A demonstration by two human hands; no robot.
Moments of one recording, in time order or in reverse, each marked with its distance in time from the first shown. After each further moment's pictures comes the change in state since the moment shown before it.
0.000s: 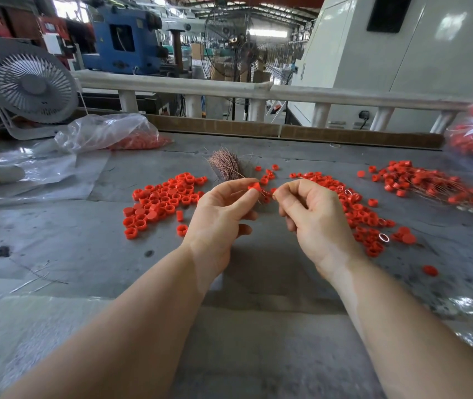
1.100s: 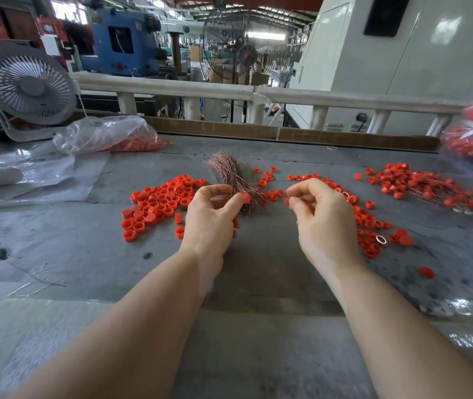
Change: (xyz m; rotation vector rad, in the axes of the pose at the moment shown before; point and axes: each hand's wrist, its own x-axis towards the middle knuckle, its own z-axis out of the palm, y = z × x) left_hand 0.010 -0.011 -0.007 0.139 0.247 0.024; right_hand 0.001 0.006 -0.006 -0.410 0.219 -0.101
